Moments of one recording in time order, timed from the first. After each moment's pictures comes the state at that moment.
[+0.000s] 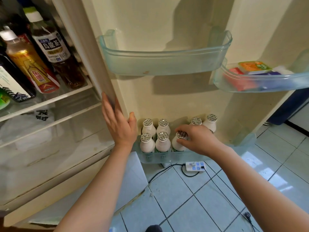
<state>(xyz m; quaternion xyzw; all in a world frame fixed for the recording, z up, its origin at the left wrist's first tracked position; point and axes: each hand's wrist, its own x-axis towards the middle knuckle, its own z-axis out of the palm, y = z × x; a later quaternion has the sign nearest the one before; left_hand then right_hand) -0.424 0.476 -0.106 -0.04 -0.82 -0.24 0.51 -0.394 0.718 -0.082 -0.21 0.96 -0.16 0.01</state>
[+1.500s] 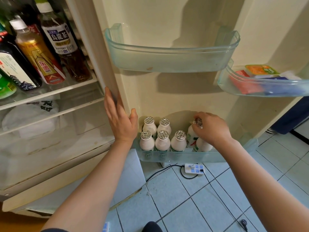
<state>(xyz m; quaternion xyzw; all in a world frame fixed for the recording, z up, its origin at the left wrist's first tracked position) -0.426 0.478 -0.107 -0.02 -0.82 -0.24 0.51 -0.423 0.743 -0.077 -0.06 0.99 -0.13 -0.04</state>
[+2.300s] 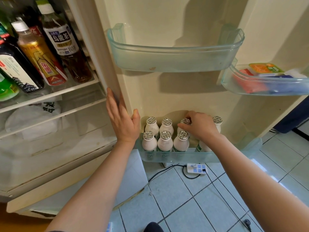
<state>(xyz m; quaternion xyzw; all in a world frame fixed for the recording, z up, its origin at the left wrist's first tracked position) -0.426 0.476 -0.108 -0.03 -0.82 -0.23 0.52 -0.441 0.711 -0.086 -0.08 0.98 -0.16 -0.01</state>
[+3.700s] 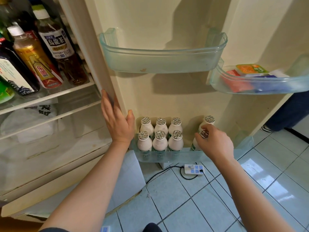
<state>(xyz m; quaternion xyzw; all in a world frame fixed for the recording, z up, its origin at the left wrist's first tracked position) -0.426 0.475 -0.110 -0.02 -0.83 -0.22 0.51 -0.378 0.753 -0.102 0.07 0.97 -0.23 -0.09</state>
